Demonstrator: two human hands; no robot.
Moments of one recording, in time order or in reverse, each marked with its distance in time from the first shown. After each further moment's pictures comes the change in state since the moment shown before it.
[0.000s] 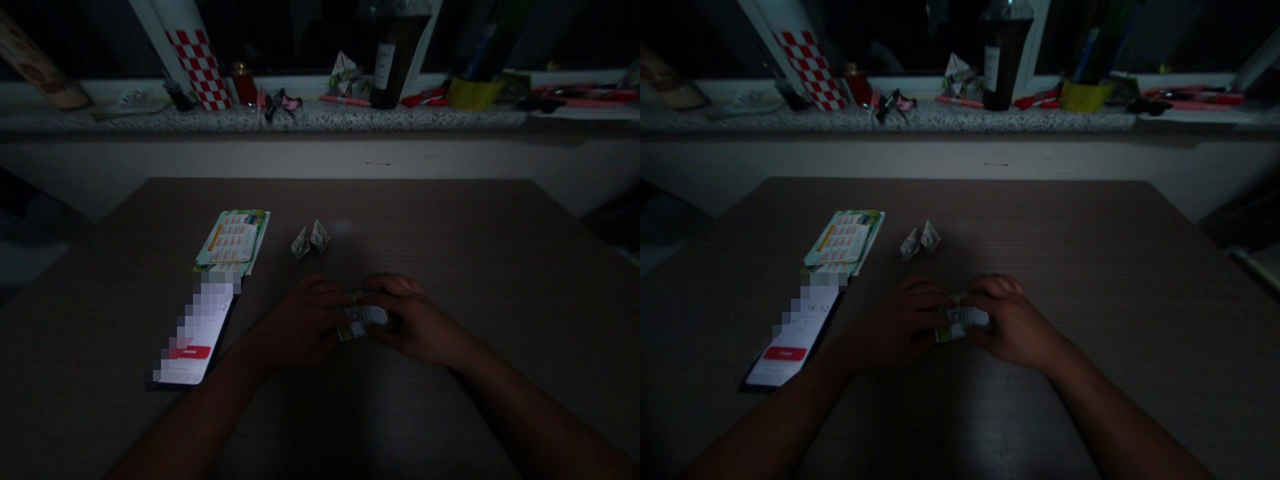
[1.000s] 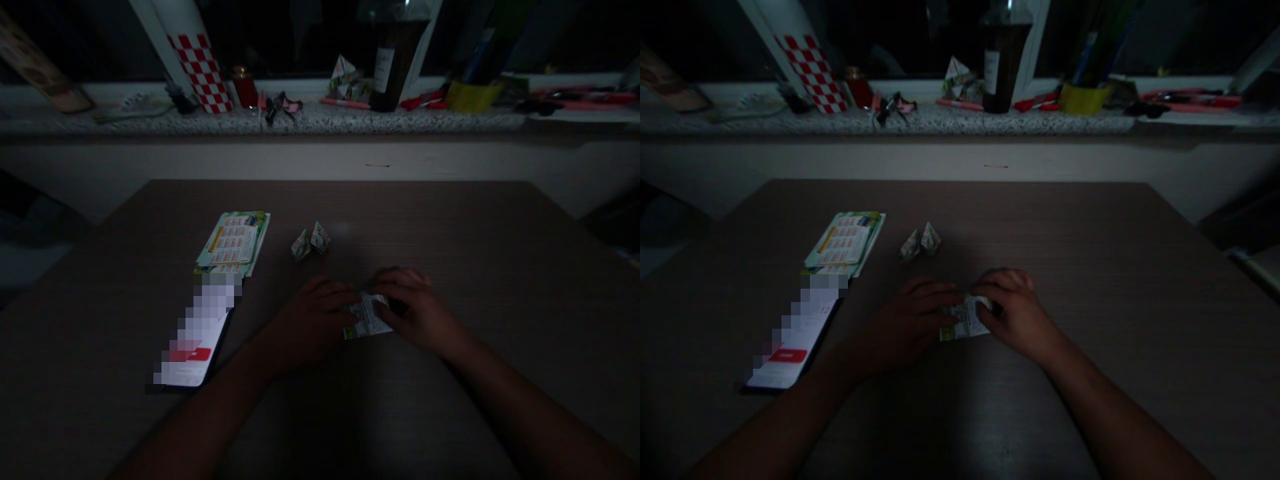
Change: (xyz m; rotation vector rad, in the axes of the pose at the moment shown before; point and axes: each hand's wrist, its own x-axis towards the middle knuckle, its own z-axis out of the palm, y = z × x) left_hand 0.001 -0.001 0.009 0.133 0.065 0.024; right_hand 0.003 0.014 0.005 -0.051 0.215 0.028
